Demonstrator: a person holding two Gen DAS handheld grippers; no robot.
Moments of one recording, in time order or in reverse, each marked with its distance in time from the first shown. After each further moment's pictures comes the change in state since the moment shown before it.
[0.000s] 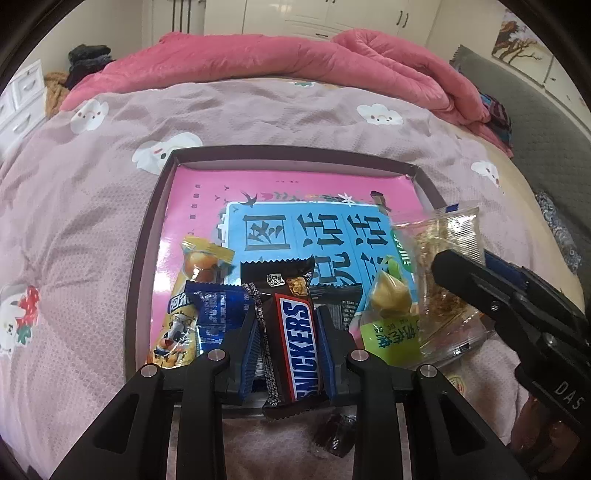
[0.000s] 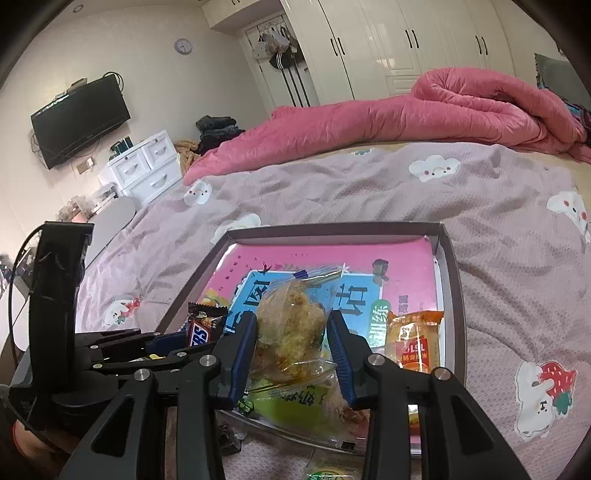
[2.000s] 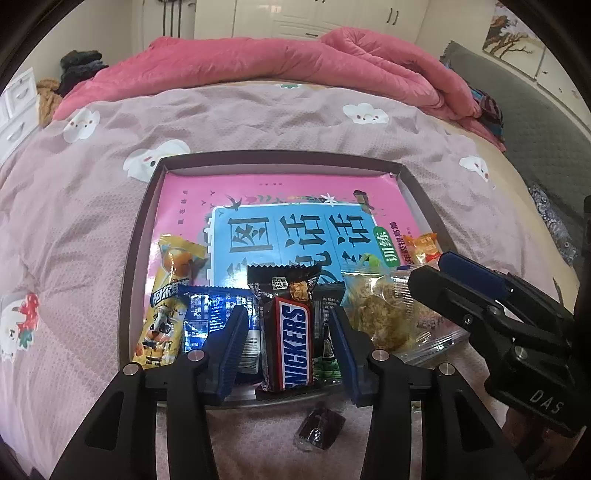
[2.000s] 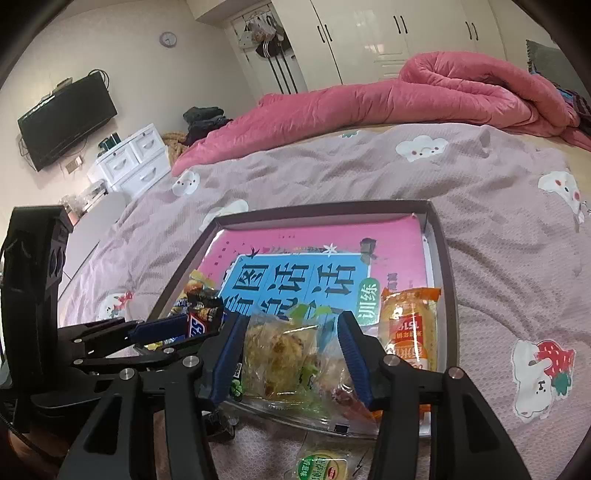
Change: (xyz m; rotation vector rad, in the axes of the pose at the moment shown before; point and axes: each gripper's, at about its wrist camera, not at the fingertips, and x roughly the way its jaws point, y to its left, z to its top) left arm -0.010 -0.010 0.000 0.025 -0.001 -0.017; right arm -0.003 -0.011 -0.004 0.043 0.042 -0.029
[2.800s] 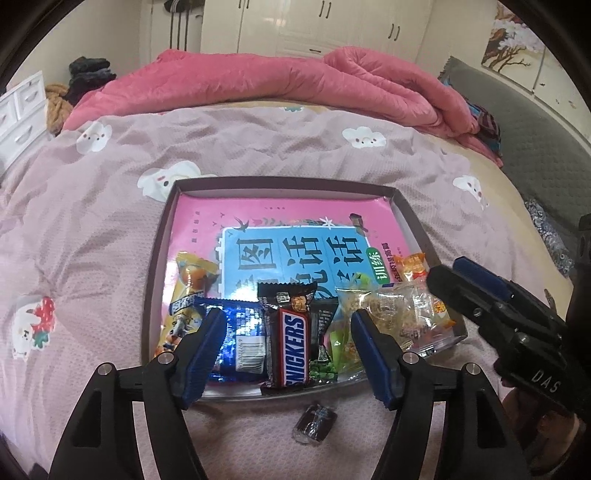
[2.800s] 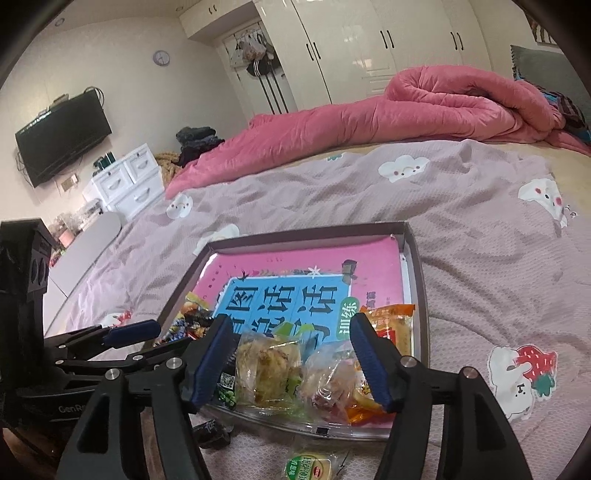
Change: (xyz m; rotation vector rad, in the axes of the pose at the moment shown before) left arm -0.029 0.004 0.004 -0.015 -0.065 0.000; right arm -0.027 -0.008 0.004 0.028 -0.090 -0.023
